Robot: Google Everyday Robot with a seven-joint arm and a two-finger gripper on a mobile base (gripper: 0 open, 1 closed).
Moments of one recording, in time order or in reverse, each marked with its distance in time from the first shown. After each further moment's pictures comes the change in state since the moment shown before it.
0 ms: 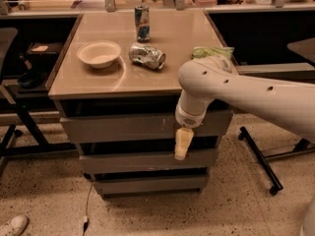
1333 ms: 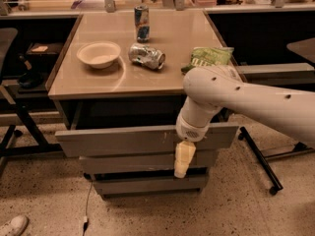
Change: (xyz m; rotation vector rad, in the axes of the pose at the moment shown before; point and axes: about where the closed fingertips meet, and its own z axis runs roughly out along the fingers) arm -0.001 0.061 -0.004 -0.129 -0.059 -0.007
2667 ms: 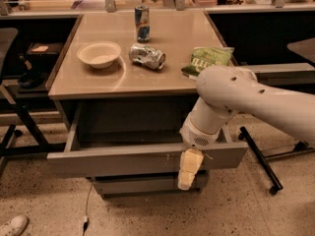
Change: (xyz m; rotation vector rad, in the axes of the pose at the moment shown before) arm 0.003 0.056 -0.028 -0.074 -0.069 0.017
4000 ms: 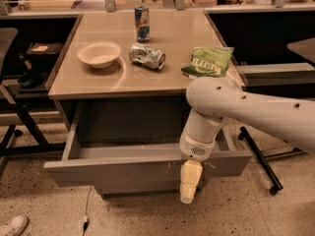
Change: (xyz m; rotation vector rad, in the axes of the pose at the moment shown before) arm 0.017 0.022 0.035 -0.151 0.095 0.008
